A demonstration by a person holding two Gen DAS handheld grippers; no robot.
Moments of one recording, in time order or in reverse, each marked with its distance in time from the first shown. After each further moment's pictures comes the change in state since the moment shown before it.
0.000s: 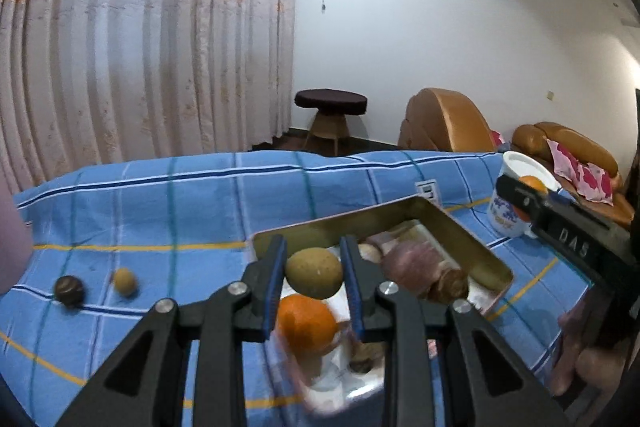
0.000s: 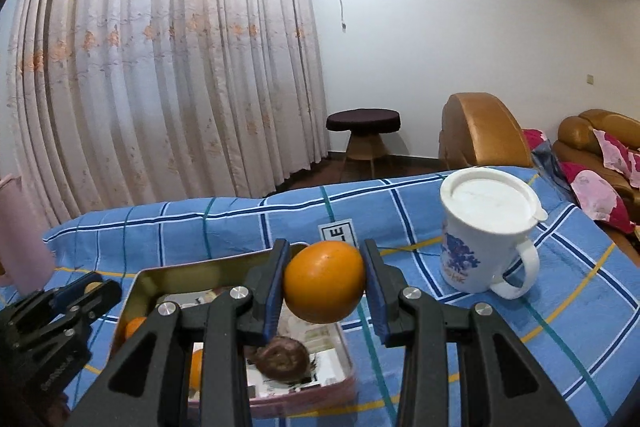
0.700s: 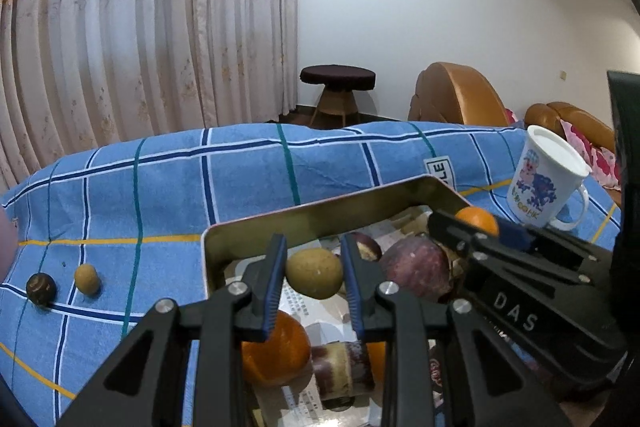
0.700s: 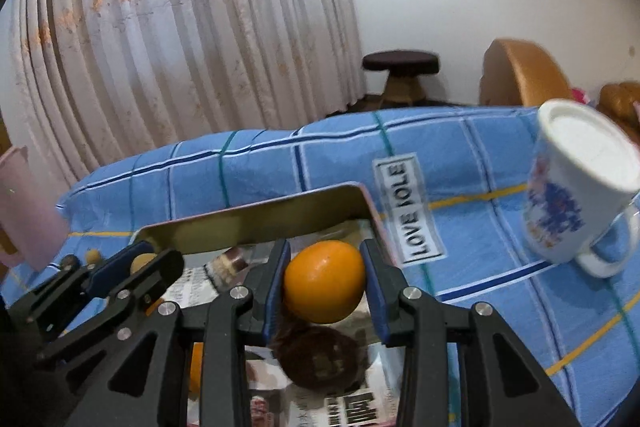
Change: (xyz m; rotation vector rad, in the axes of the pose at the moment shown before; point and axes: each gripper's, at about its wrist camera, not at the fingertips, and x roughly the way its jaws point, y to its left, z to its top) left arm 0.043 -0.024 -0.004 0.021 0.085 0.057; right arm 0.069 0.016 -0.021 0.010 0.236 0.168
